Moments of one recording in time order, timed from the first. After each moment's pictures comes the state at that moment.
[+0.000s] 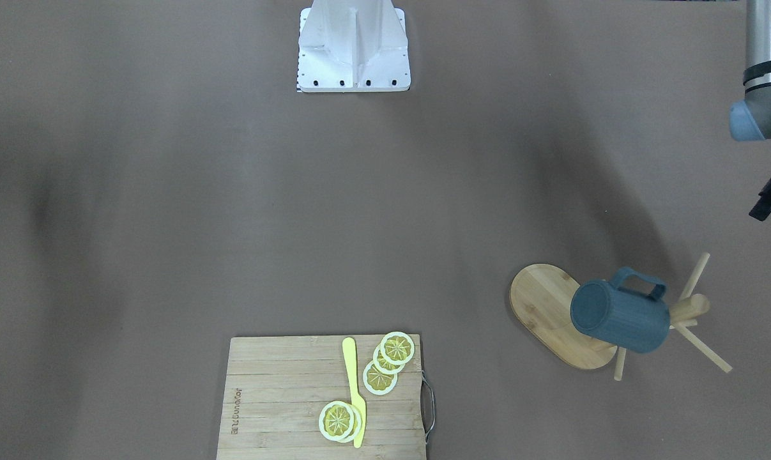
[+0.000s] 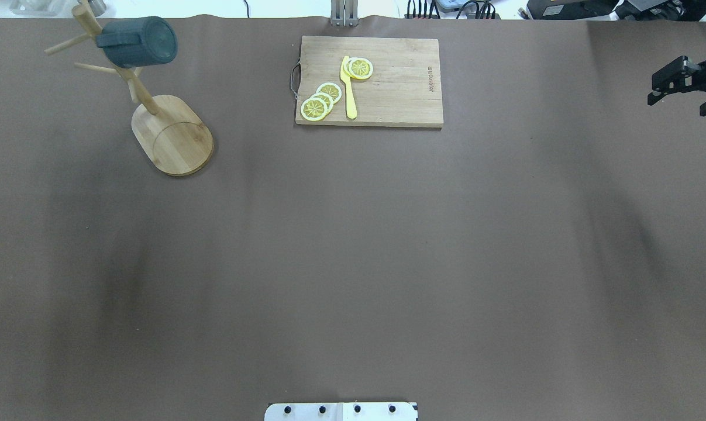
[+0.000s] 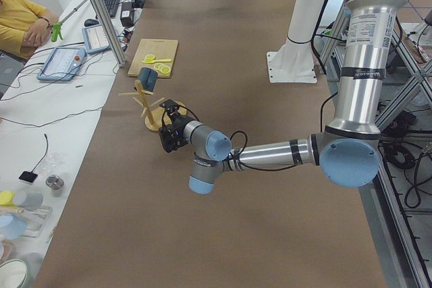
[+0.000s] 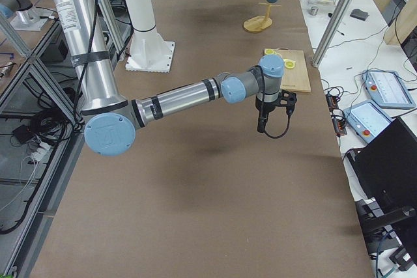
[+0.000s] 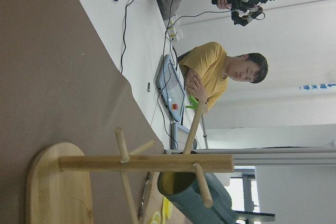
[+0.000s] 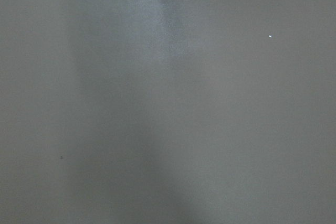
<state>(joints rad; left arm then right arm) -1.25 -1.61 -1.25 -3.58 -2.01 -1.85 1.28 -1.34 1.67 -1.50 2.26 0.71</state>
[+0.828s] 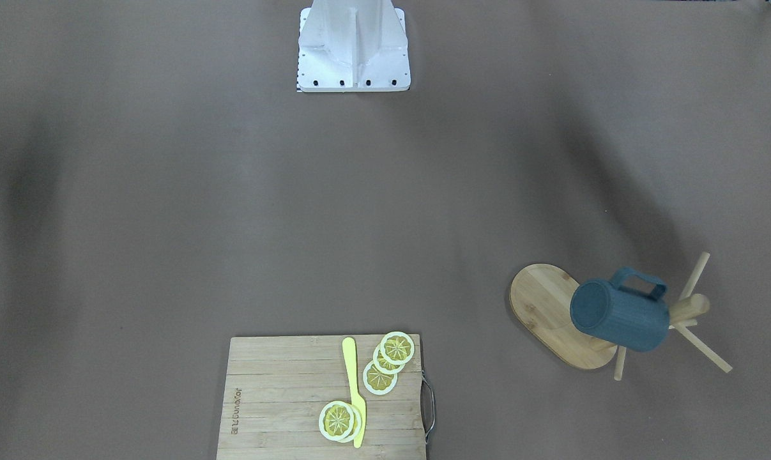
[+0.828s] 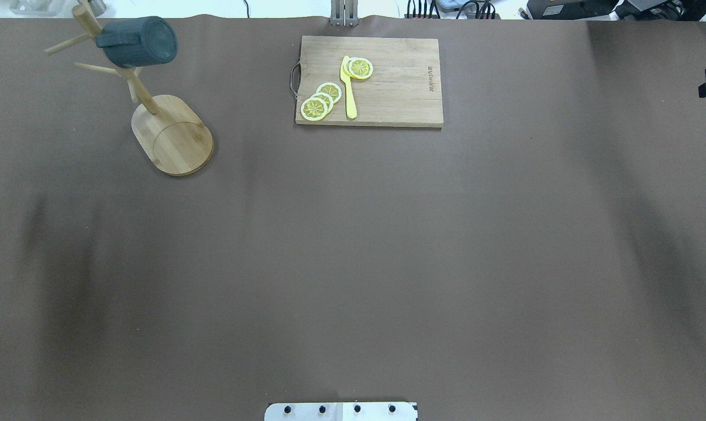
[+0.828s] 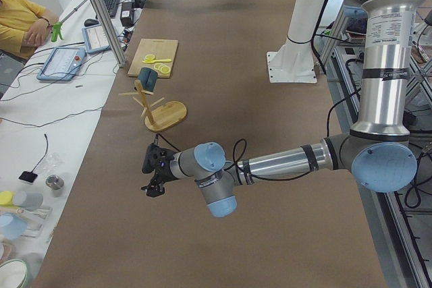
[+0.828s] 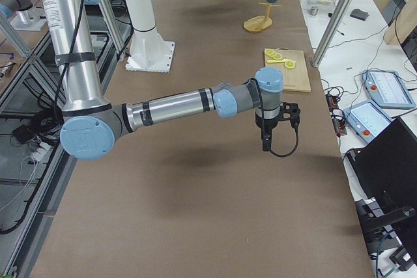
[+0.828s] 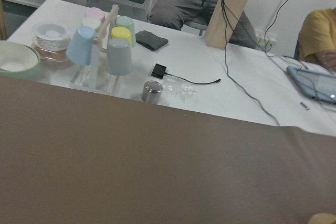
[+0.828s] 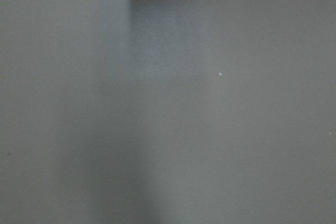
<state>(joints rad) -1.45 -1.56 -1.28 -2.89 -2.00 -0.64 1.42 -1.42 1.66 -1.47 2.24 0.37</state>
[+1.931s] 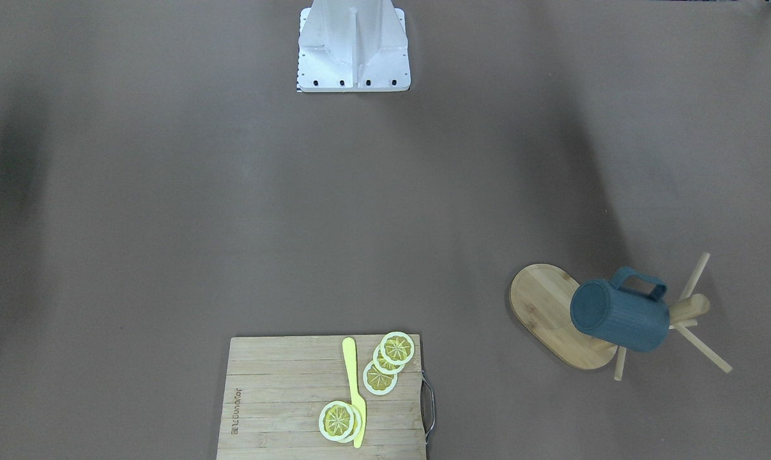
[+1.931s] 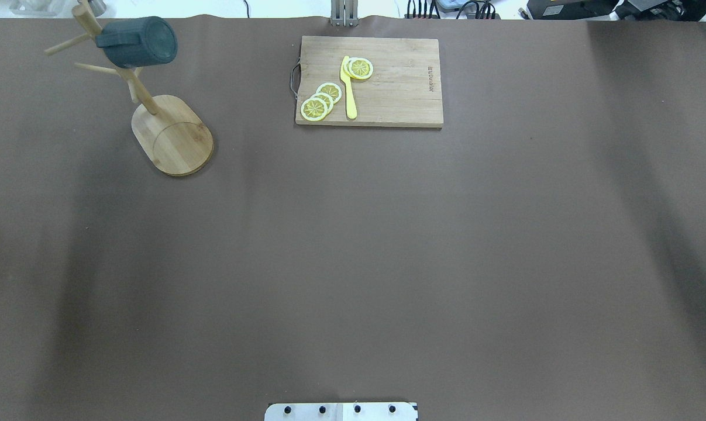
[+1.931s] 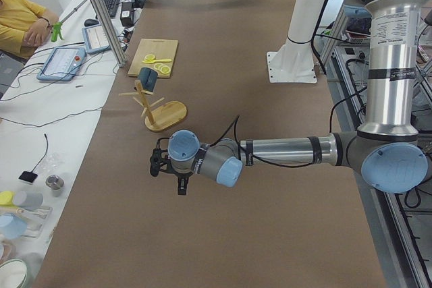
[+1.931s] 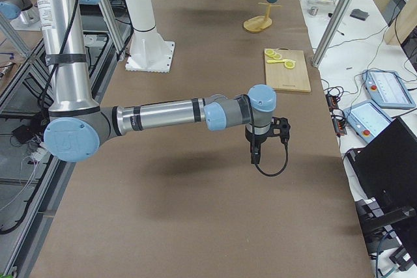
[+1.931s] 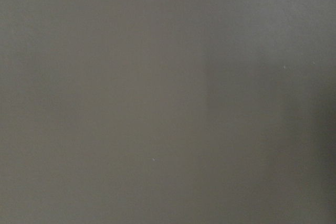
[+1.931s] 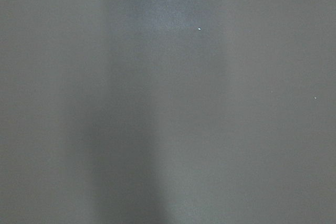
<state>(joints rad) -1.46 -1.51 -1.54 -2.02 -2.49 -0.34 1.43 -1.49 1.64 -1.48 2.32 0.30</state>
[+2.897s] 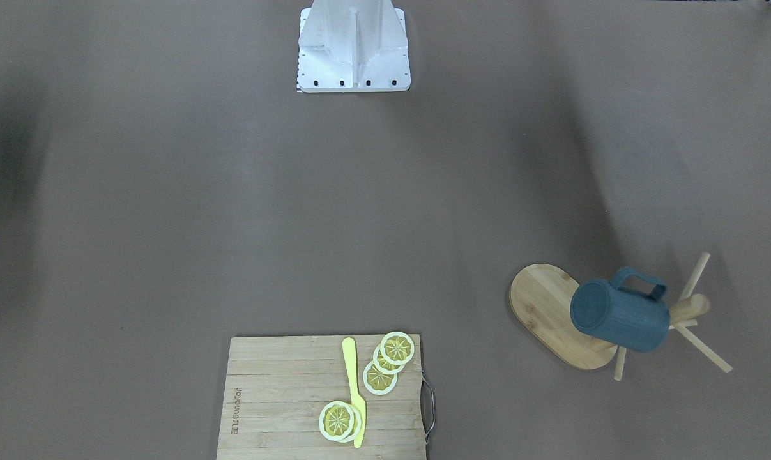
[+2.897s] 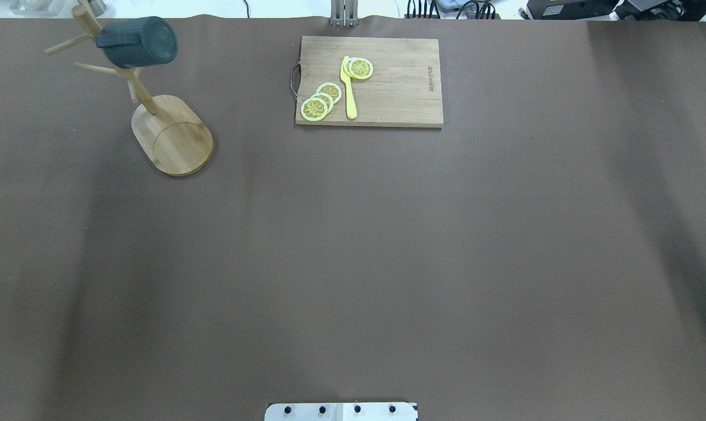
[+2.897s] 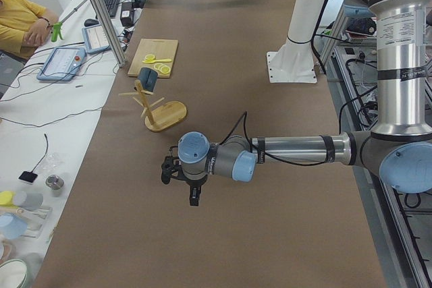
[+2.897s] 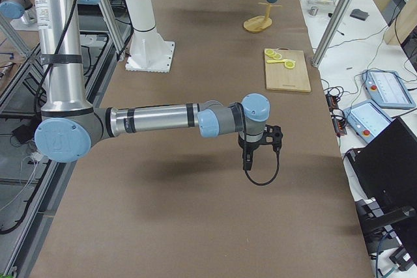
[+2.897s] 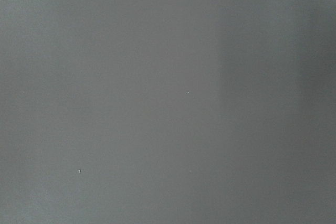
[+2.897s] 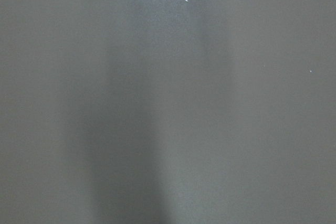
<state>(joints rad) -1.48 -1.45 -1.62 -1.84 -2.38 -0.17 1.43 -1.53 1.64 -1.47 2.33 0.30</state>
